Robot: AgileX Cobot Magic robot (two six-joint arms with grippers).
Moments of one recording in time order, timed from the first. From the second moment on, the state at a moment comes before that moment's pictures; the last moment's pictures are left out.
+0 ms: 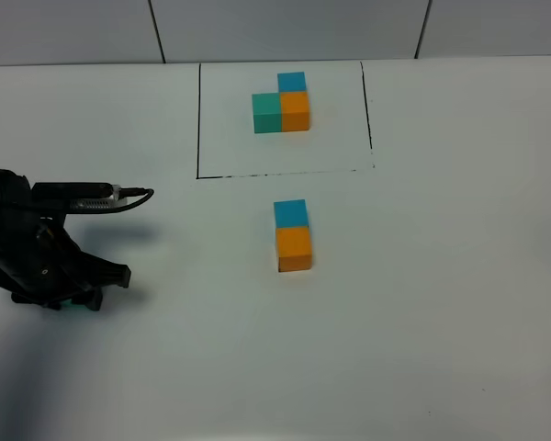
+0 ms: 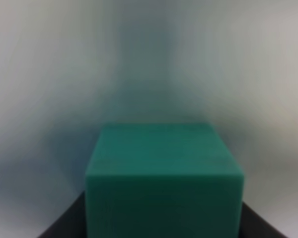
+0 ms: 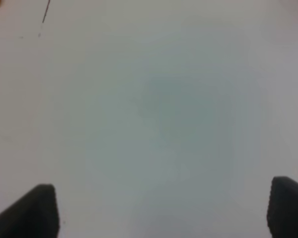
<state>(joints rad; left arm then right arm) -0.18 1.81 -0.80 0.01 0.46 -0.12 0.00 0.05 -0.50 -0.03 1.06 0.01</state>
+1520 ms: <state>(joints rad) -0.56 2.11 -1.42 0.04 0.84 0.87 0.00 0.05 -0.50 -0.03 1.06 0.01</state>
